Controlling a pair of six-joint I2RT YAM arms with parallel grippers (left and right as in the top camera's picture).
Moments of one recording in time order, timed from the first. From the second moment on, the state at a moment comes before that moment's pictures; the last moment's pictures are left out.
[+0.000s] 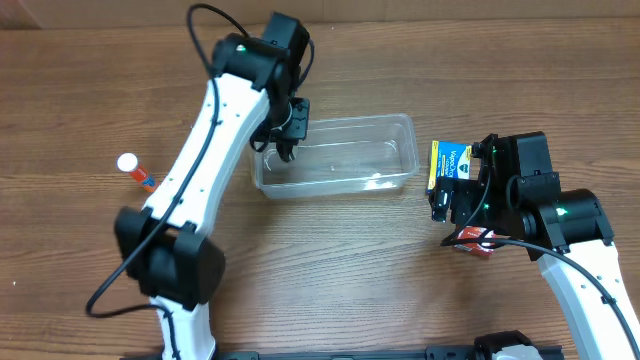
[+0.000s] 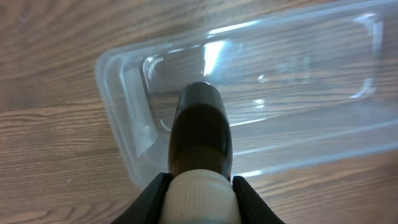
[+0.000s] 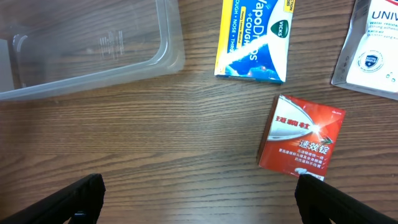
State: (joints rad) left arm -0.39 2.02 2.03 -1.44 0.01 -0.29; right arm 0.16 1.15 1.09 -1.09 -0.11 0.28
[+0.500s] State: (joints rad) left arm -0.31 2.17 2.03 -1.44 -0.02 -0.35; right arm 0.16 1.15 1.09 -1.09 -0.11 0.28
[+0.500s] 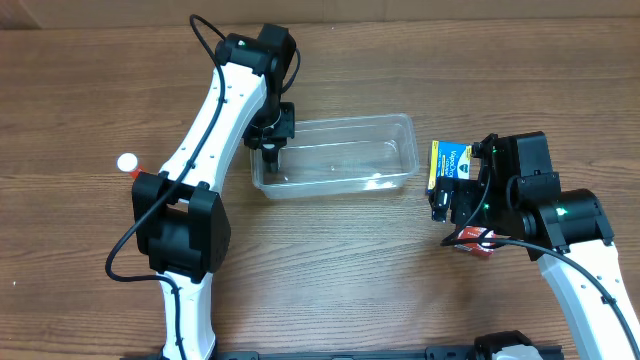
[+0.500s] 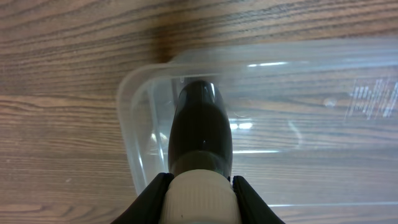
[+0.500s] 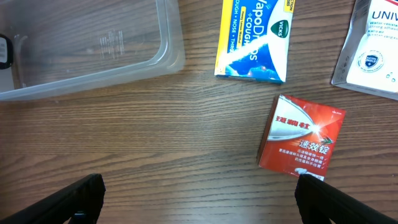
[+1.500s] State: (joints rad) left arm -0.31 2.18 2.05 -1.42 -0.01 -0.39; right arm 0.16 1.15 1.09 -1.09 -0.11 0.28
